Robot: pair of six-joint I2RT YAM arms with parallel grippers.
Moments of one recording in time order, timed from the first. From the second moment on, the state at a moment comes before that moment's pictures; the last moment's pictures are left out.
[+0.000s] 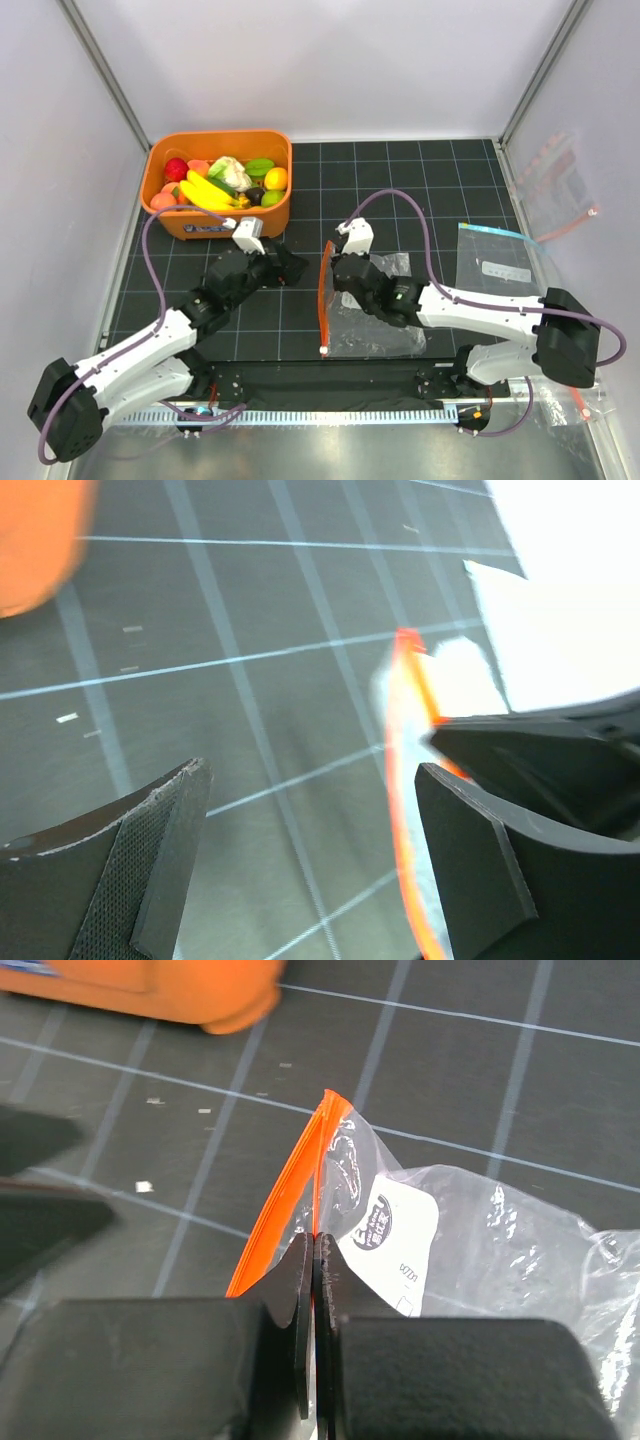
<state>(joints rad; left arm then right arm) -0.72 0.88 0.47 0.09 -0.15 -0.62 1.11 1.30 0.81 -0.09 0.66 0.56</state>
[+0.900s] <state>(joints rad) -0.78 1.06 0.52 0.21 0.07 -0.55 1.11 1.23 0.80 0.01 0.53 0.49</state>
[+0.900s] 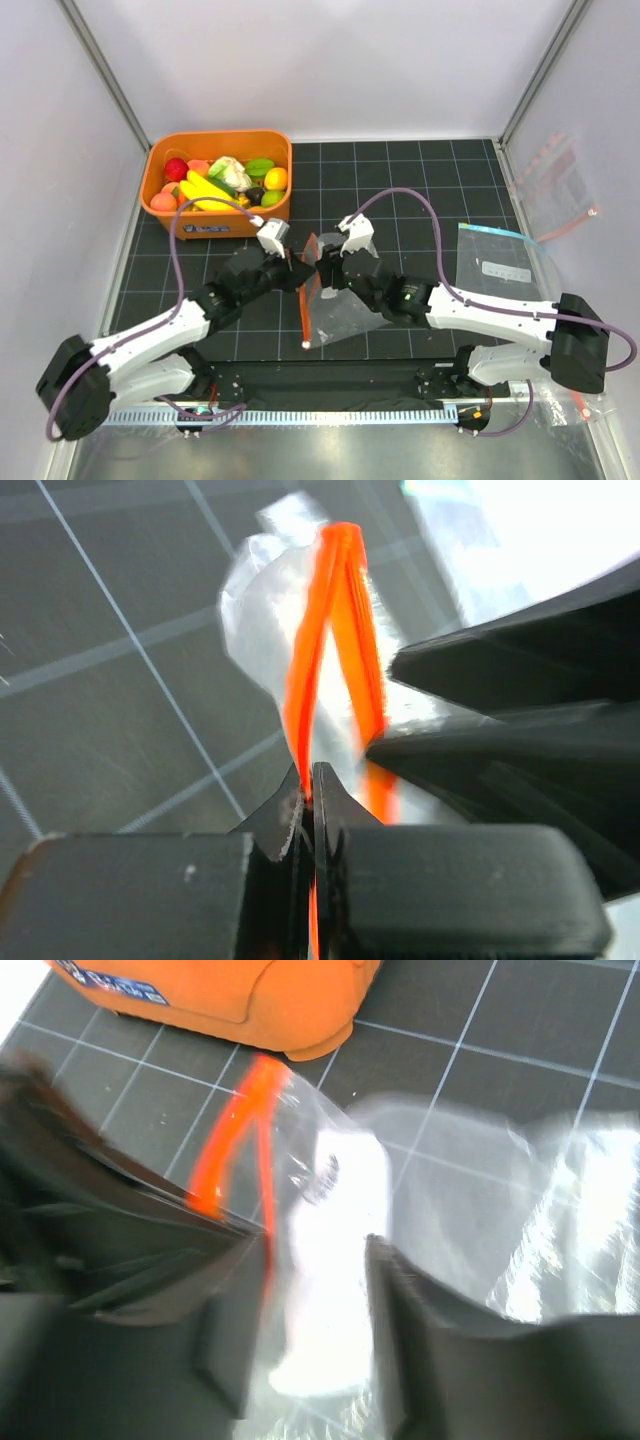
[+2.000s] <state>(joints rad) -0.84 0.77 0.46 0.10 -0.24 -0.52 1.40 1.53 1.05 -0.10 1.14 0.24</state>
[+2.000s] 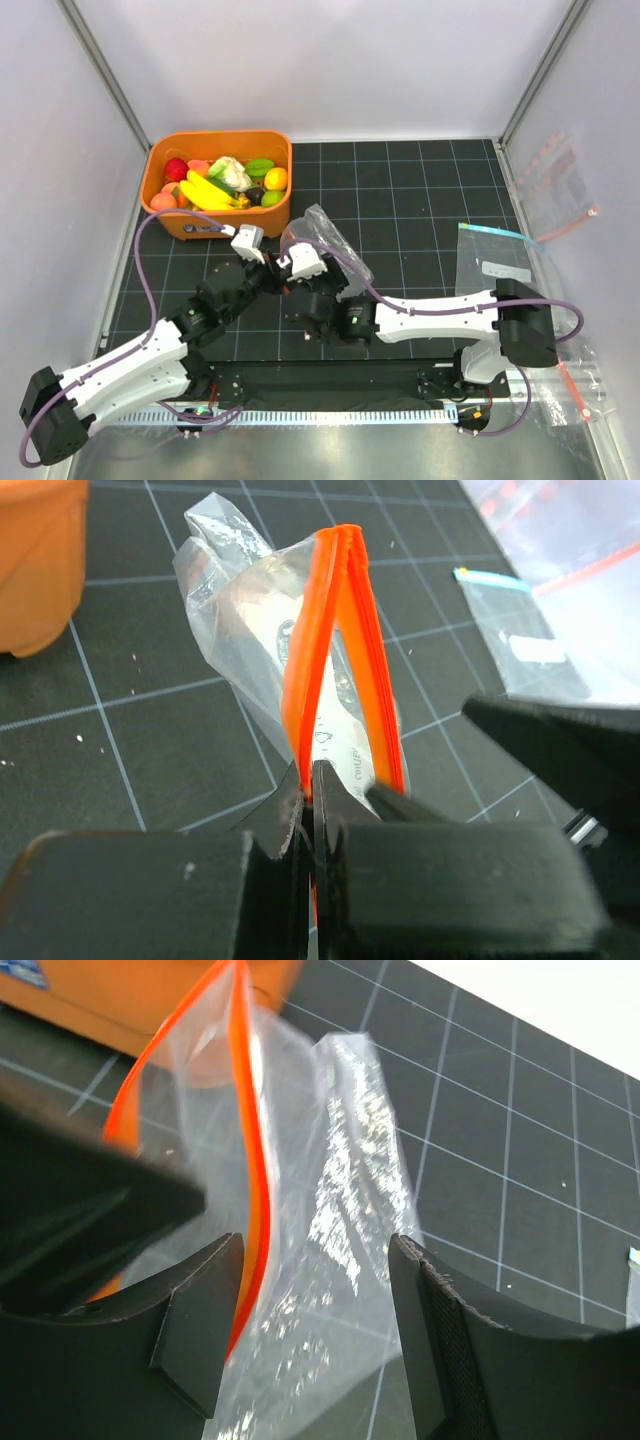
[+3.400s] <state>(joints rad) -0.85 0.99 0.56 0.01 -0.38 -0.51 1.32 1.50 1.08 -0.32 1.22 0.33</state>
